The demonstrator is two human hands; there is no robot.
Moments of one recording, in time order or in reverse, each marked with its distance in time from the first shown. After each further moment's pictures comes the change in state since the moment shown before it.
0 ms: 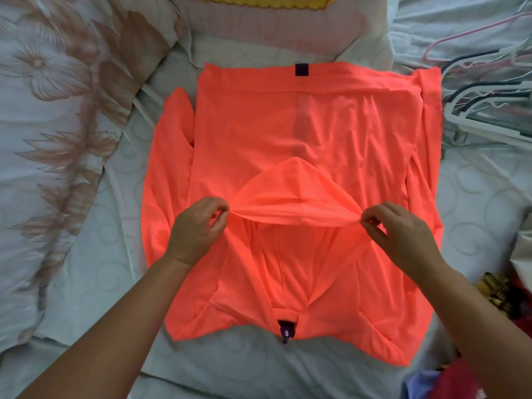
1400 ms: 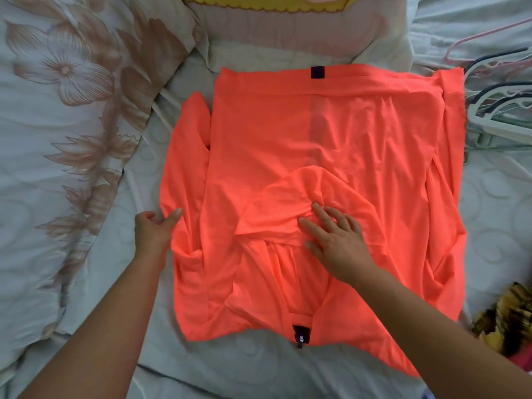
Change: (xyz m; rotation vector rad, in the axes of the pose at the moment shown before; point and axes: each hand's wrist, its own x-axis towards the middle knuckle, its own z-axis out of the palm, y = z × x) left_hand -0.015 -0.057 -0.047 -0.334 0.258 -1.174; right_hand 0.019 -0.069 0.079 -0.224 -0.433 0.031
